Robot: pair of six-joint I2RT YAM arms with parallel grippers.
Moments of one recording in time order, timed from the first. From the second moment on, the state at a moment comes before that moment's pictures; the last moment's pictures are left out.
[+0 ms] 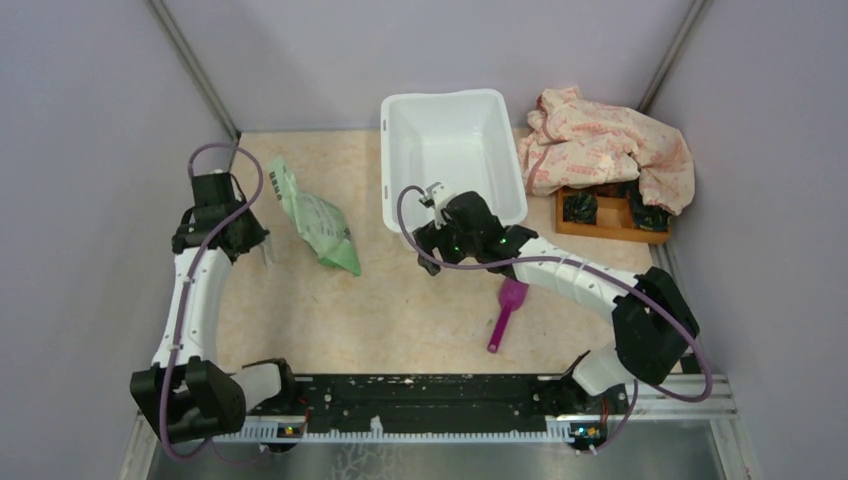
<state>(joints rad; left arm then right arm) 0.15 1.16 1.10 -0.73 -0.12 -0.37 0.77 1.46 1.00 -0.21 -0.08 0.12</state>
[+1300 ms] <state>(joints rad) 0.21 1.03 1.02 -0.70 -0.16 -0.47 0.99 2.14 2.21 -0.56 -0.07 0.10</state>
